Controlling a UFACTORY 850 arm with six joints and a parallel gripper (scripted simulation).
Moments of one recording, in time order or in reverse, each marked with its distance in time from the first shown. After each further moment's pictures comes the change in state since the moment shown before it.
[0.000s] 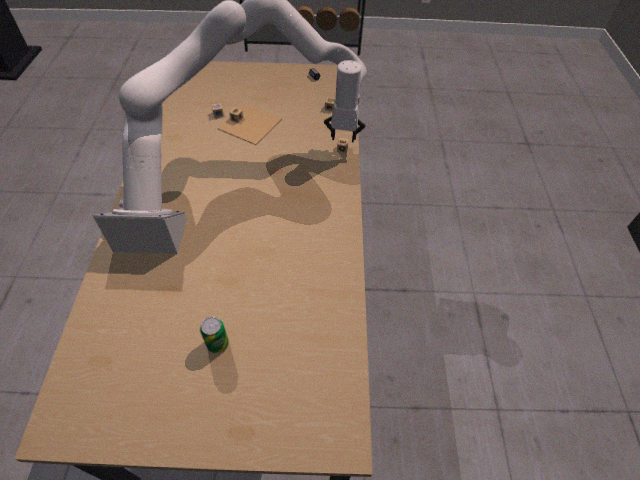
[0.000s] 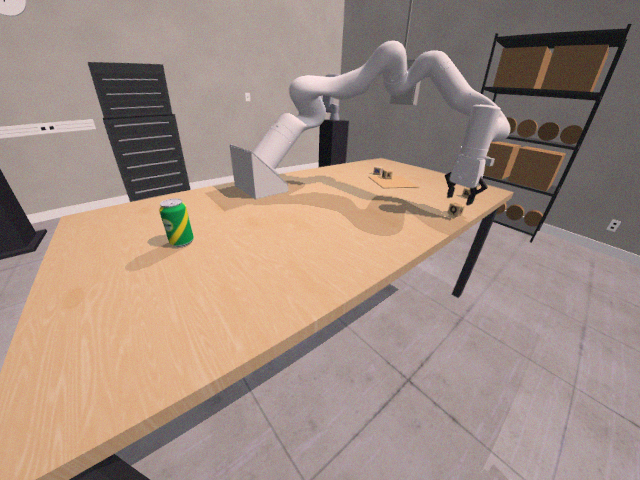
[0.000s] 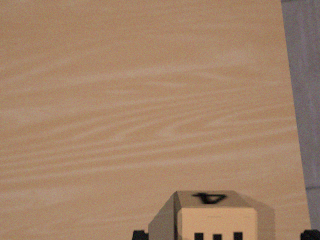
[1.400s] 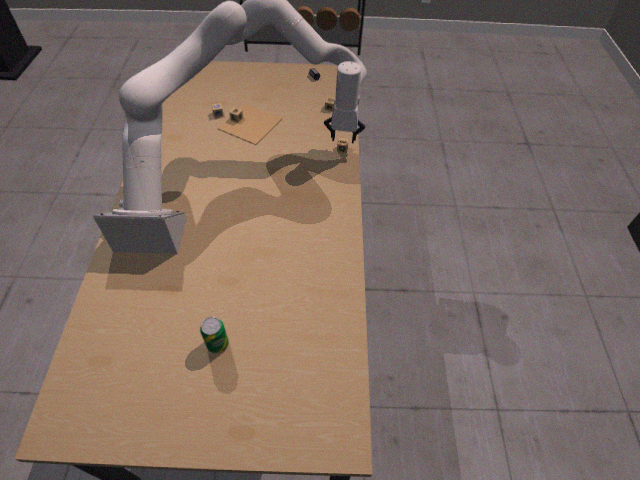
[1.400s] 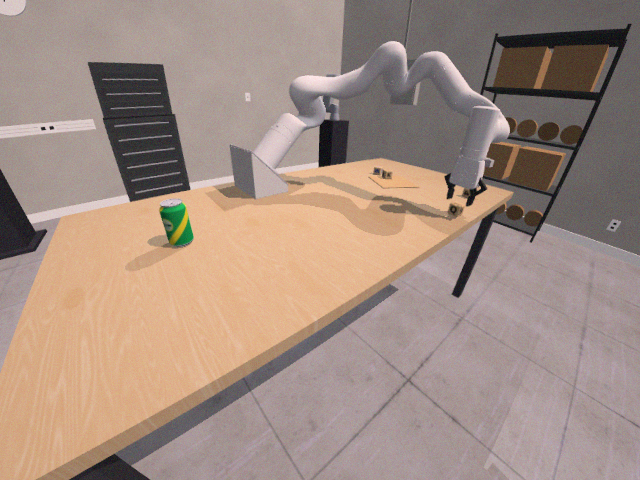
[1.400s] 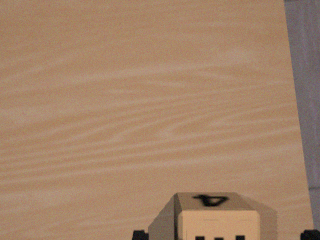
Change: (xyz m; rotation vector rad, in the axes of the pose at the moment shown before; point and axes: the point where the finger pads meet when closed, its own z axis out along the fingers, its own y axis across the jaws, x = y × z) arm 0.000 0.000 0.004 0.000 0.000 0.000
